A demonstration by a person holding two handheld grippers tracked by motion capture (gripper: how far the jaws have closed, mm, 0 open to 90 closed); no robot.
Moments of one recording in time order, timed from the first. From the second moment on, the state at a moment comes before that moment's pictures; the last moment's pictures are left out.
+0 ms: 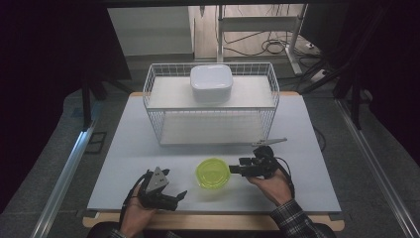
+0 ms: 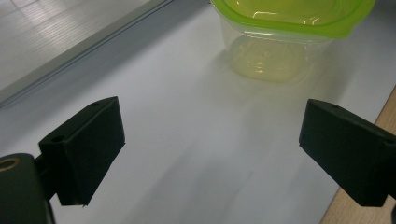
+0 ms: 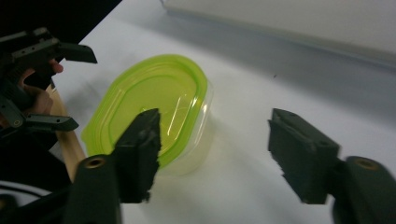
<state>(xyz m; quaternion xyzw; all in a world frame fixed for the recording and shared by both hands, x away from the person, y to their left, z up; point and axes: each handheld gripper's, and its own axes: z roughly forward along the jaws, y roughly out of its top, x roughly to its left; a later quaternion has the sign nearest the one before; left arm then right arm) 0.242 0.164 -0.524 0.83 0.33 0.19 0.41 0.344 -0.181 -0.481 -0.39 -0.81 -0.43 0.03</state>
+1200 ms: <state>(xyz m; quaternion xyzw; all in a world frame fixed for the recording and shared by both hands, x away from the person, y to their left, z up) 0.241 0.164 -0.524 0.83 0.33 0.20 0.41 0.368 -0.169 -0.494 -0.44 -0.77 -0.43 0.18</state>
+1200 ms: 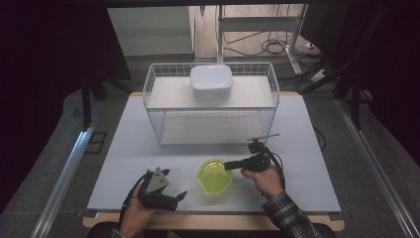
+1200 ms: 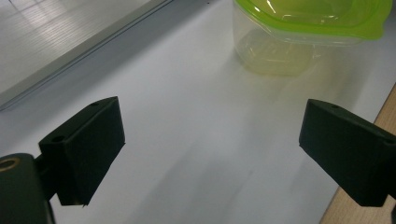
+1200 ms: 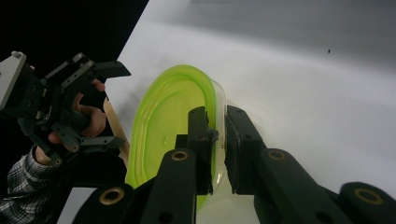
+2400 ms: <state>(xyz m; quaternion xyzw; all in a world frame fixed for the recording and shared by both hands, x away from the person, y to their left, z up) 0.242 0.164 -0.524 0.83 0.33 0.20 0.41 0.376 -0.187 -0.410 -0.42 -0.74 -0.50 0.13</state>
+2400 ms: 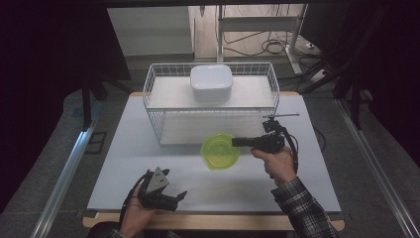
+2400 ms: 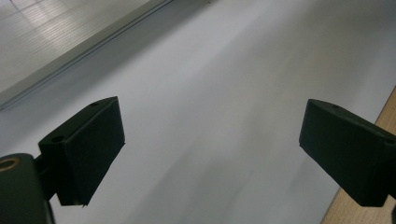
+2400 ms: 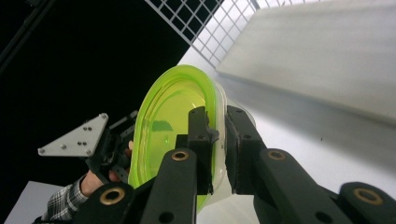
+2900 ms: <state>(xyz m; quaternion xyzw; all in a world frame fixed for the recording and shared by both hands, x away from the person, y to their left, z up) 0.242 0.166 -0.523 0.83 0.33 0.20 0.41 0.389 -0.185 -0.370 -0.42 -0.72 -0.53 0.13</state>
